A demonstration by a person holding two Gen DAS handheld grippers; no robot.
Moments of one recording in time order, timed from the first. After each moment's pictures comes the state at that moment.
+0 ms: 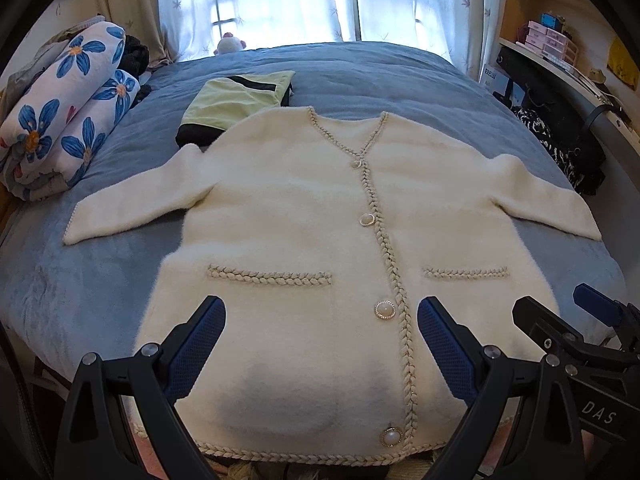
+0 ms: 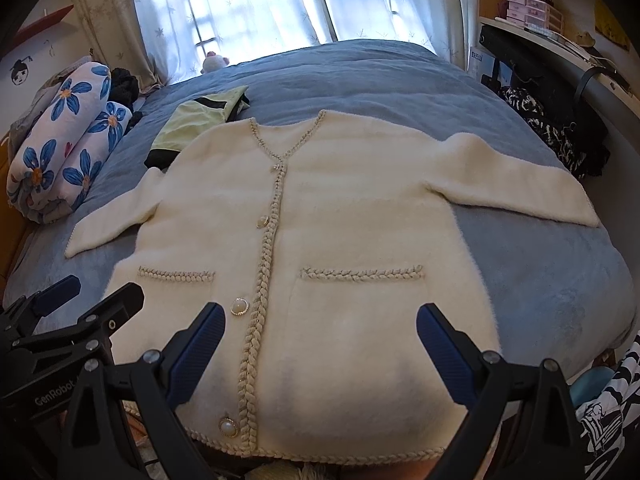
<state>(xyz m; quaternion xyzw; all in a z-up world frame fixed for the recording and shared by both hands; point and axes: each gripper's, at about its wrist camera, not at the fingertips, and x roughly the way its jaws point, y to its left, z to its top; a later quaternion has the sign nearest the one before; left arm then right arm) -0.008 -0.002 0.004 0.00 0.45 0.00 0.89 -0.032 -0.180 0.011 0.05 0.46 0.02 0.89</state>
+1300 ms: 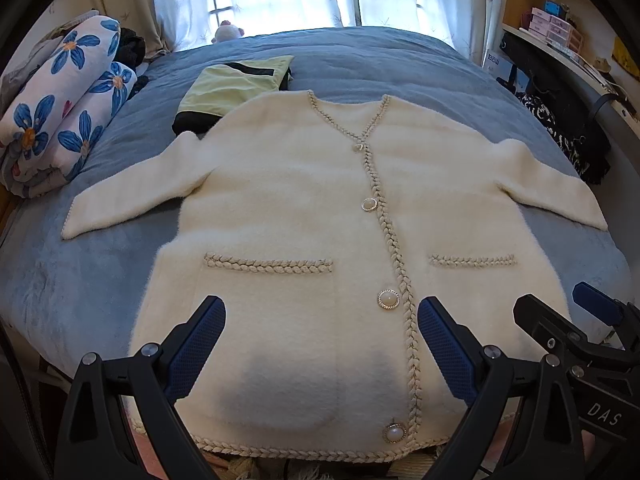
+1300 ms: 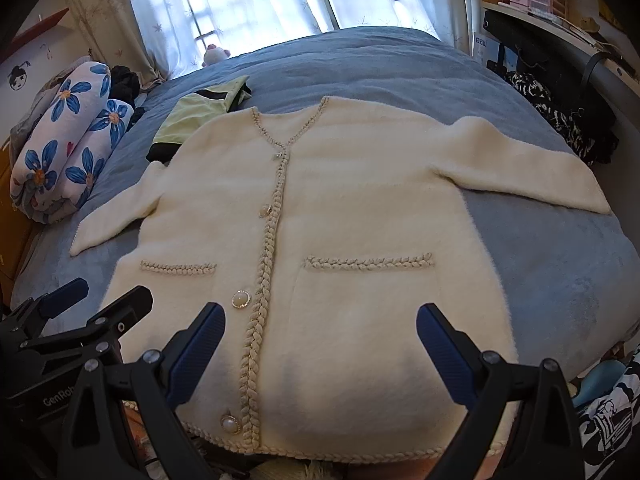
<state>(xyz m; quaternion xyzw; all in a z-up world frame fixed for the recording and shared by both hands) -0.003 -0.005 -0.006 0.01 0.48 0.00 0.88 -0.026 -0.182 -0.002 0.06 0.48 0.03 0.88</state>
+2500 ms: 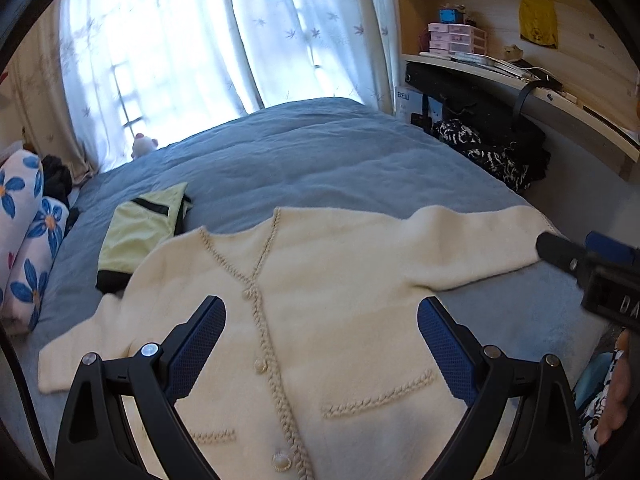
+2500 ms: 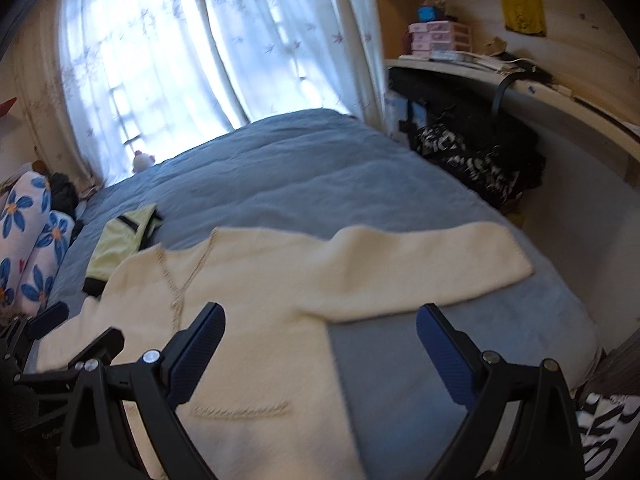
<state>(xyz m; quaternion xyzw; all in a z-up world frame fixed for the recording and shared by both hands) 0.091 -0.152 0.062 0.10 0.35 -0.13 0.92 0.032 -0.353 0.077 0.11 0.34 -0.10 0.93</state>
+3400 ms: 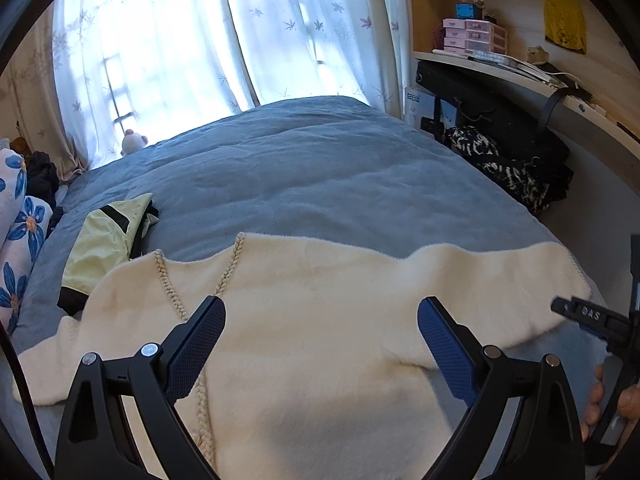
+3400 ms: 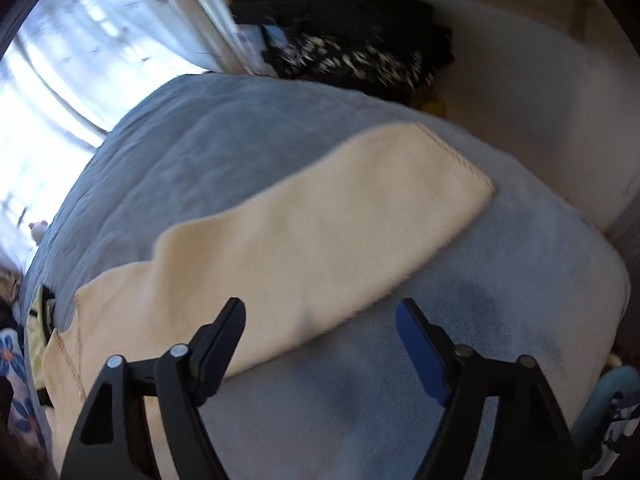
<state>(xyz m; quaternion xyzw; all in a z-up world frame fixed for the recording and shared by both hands) 0.205 -0.238 0.013 0.08 0.35 -0.10 0.93 0.107 -0.545 -0.062 0.28 0.44 -0.26 0.81</state>
